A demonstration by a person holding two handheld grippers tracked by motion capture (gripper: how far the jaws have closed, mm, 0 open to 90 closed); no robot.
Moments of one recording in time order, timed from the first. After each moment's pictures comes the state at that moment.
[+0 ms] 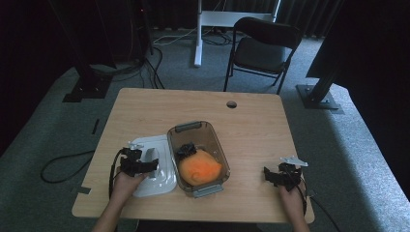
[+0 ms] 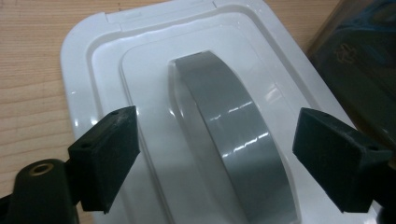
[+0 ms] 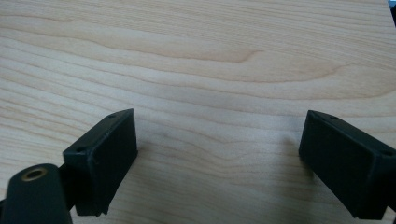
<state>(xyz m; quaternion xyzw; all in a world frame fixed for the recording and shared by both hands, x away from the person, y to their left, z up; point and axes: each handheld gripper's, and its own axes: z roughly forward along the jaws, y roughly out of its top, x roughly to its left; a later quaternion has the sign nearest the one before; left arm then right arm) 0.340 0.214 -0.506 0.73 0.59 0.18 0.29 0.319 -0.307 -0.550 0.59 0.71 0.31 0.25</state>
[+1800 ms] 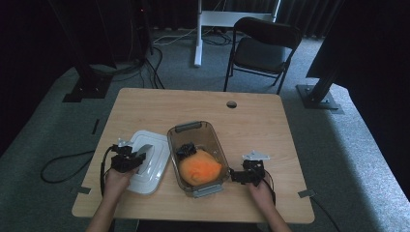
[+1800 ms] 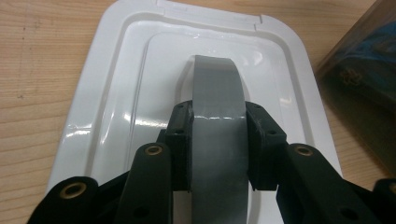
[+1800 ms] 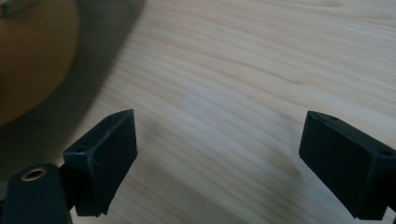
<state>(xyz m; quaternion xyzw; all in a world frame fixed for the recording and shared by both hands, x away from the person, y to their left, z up) 0.341 0.247 -0.494 0.72 0.59 0.17 0.33 0.335 -0.193 -0.544 0.47 0.79 0.37 0.18</state>
